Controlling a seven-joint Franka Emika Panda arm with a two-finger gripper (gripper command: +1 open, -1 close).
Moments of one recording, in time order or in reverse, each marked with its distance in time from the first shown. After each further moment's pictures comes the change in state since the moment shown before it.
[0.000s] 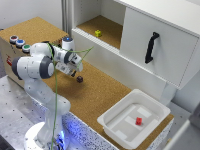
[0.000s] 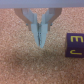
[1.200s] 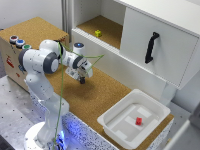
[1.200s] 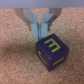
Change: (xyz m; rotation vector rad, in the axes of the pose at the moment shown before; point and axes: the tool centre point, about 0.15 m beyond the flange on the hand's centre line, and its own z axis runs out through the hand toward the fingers) arm 0.031 0.089 0.027 -0.035 0.009 0.144
